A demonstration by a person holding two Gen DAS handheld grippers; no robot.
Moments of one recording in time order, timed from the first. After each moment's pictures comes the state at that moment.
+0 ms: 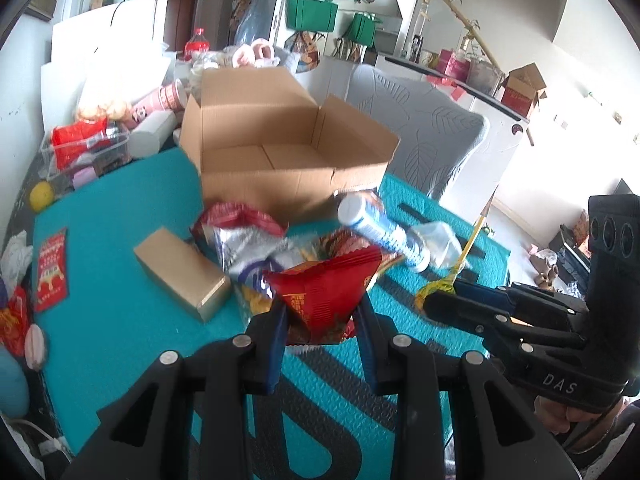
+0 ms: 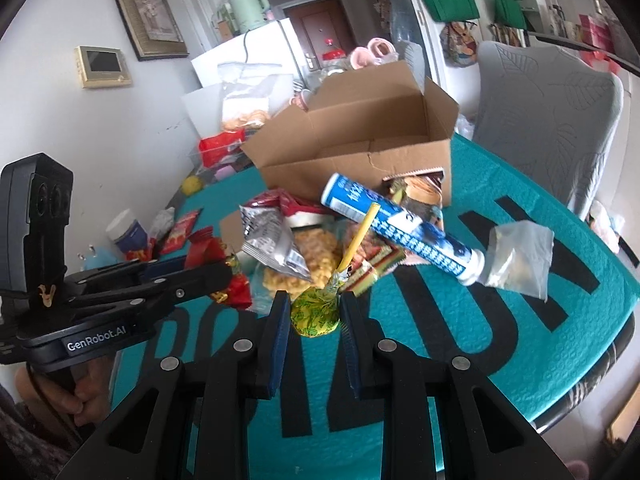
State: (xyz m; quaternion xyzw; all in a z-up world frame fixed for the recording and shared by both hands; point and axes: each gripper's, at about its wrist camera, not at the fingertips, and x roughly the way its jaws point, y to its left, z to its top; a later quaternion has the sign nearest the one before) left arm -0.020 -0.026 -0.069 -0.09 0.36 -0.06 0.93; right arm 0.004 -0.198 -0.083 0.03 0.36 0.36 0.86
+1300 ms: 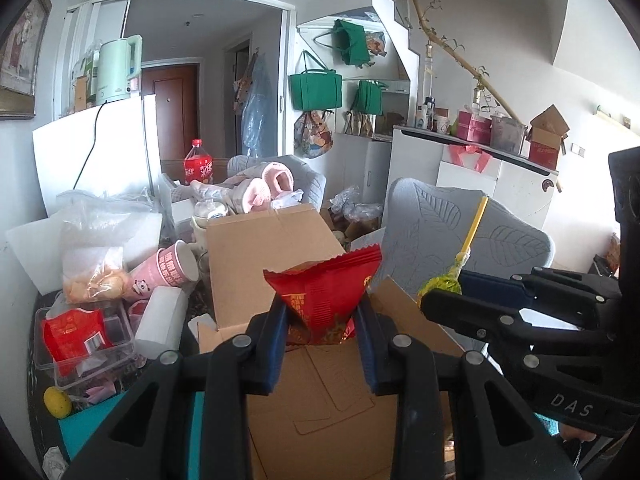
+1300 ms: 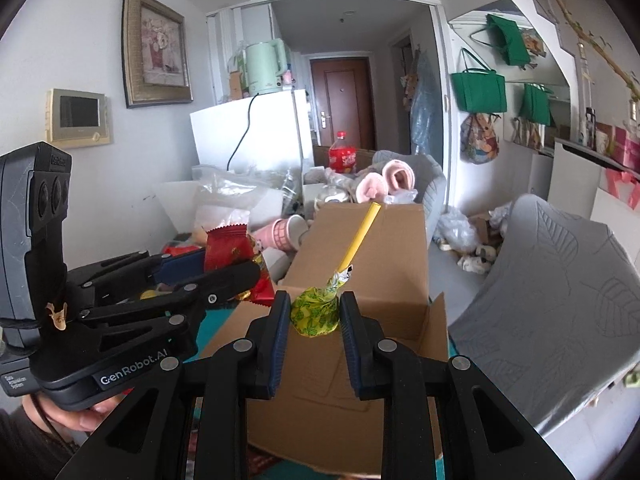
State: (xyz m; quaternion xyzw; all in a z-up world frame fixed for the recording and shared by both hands) left arm 0.207 0.030 0.045 -0.02 0.24 -0.01 0.97; right arm 0.224 -0.107 0.055 -0.05 0.25 0.34 0.91
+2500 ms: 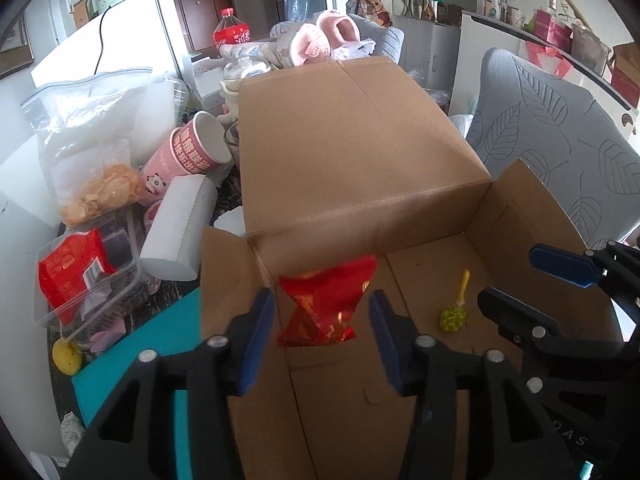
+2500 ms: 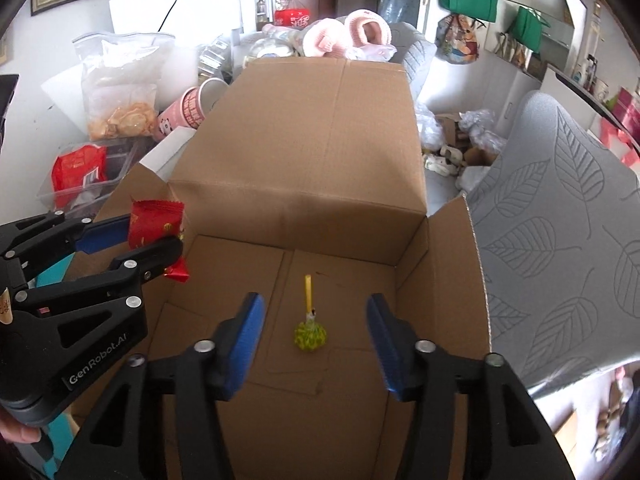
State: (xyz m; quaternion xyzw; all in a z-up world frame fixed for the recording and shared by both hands) left arm 0.298 0.060 -0.060 0.00 0.45 0.09 0.89; right arm 0.323 -0.059 -0.054 -0.13 0.43 0.25 0.86
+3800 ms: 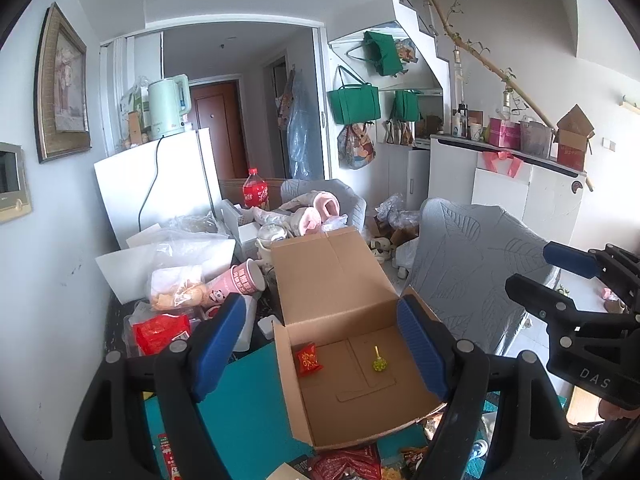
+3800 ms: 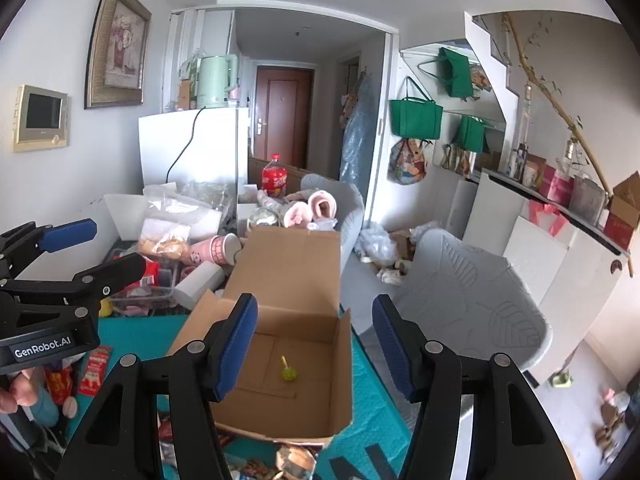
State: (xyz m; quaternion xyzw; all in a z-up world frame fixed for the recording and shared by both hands) left arm 0.099 0.014 0.142 0.02 0.23 0.07 0.97; right arm 0.144 -0.145 0.134 -0.10 0.21 0.22 0.95
